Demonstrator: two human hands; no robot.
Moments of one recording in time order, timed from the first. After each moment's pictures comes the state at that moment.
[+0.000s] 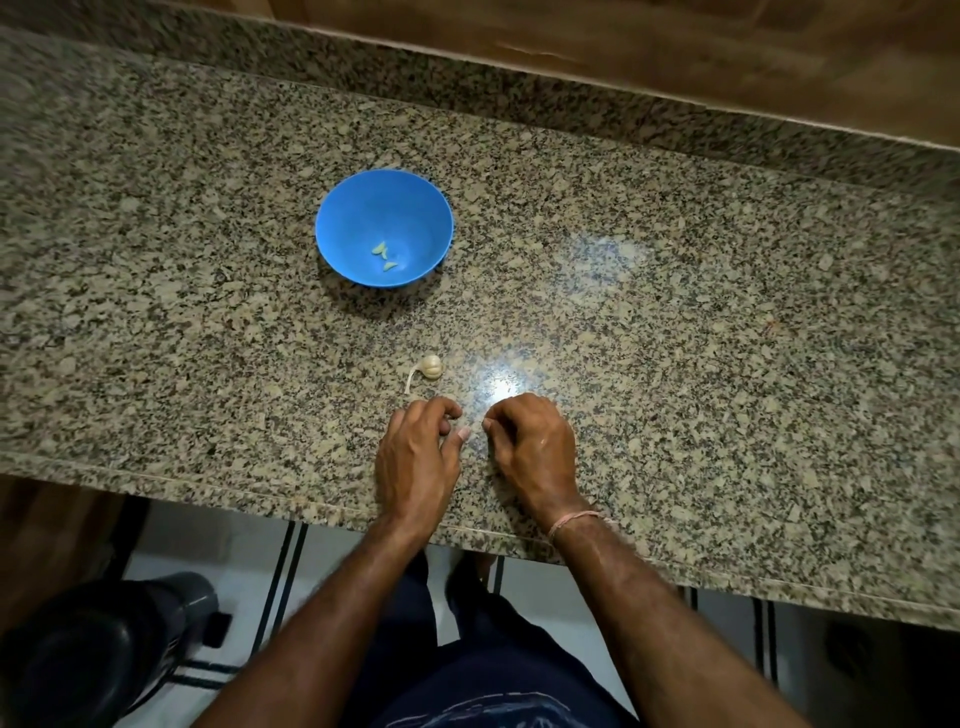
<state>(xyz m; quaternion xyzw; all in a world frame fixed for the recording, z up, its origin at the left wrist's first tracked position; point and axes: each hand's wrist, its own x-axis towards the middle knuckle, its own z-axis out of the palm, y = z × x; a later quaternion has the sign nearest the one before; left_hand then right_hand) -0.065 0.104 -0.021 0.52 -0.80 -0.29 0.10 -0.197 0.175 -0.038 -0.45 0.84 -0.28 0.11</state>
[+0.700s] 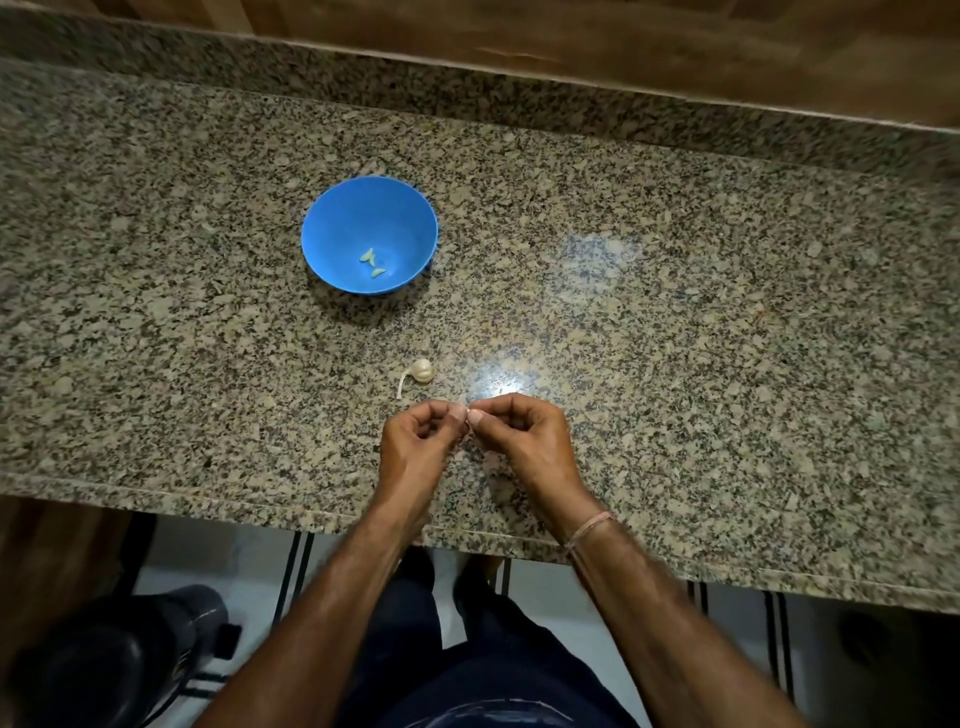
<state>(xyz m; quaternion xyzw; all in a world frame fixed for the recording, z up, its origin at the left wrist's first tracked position) -0.076 0.096 0.003 0.52 -0.49 -0.67 0.18 -0.199 0.180 0.013 -0.15 0.66 -0.56 0.47</state>
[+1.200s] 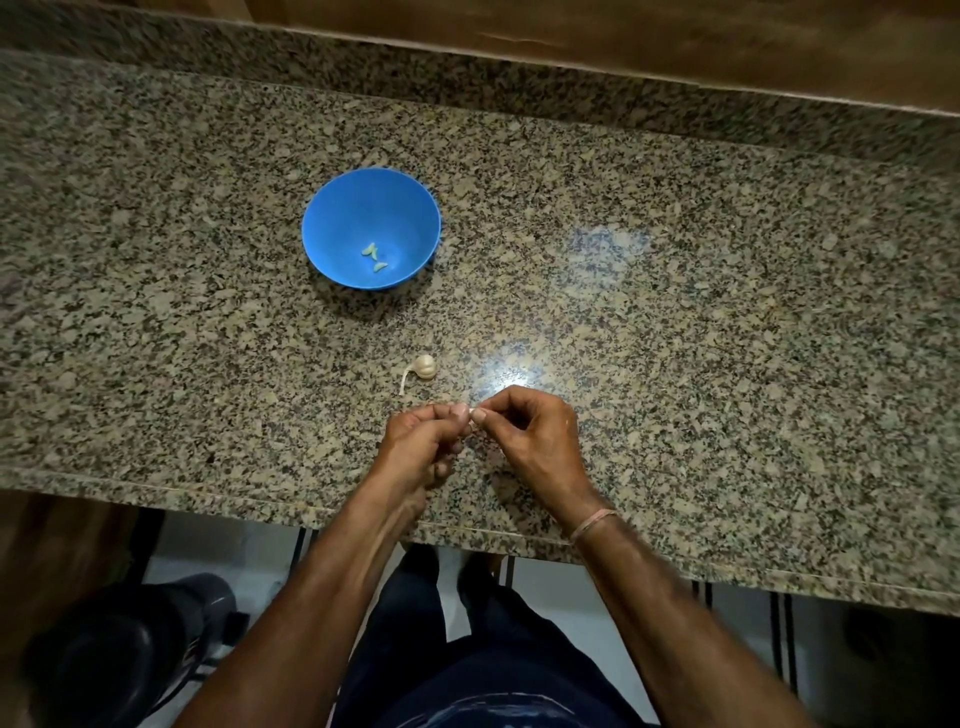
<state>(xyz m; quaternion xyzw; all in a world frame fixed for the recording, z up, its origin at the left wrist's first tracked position) -0.075 0.081 -0.001 0.56 -0.37 -0.74 0.08 -0.207 0.176 0.003 -0.30 0.74 -0.47 0.37</state>
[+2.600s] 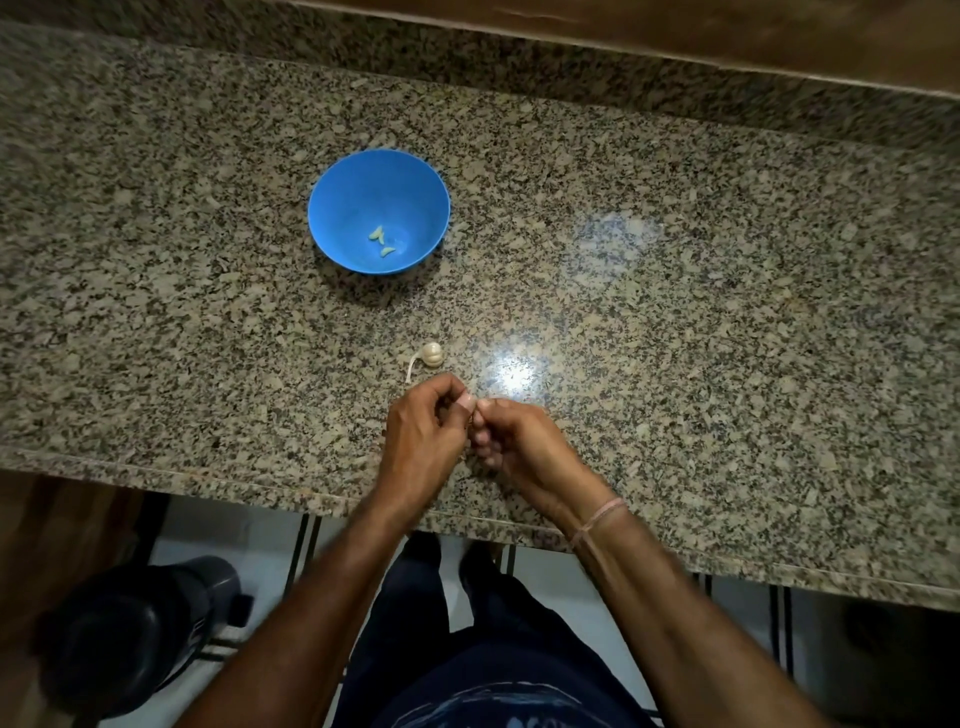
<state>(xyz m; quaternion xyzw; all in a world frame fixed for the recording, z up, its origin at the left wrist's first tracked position) -0.074 0.087 0.013 0.50 -0.71 -0.49 0.11 -0.193 0.172 0.009 -0.05 0.58 -0.51 0.64</state>
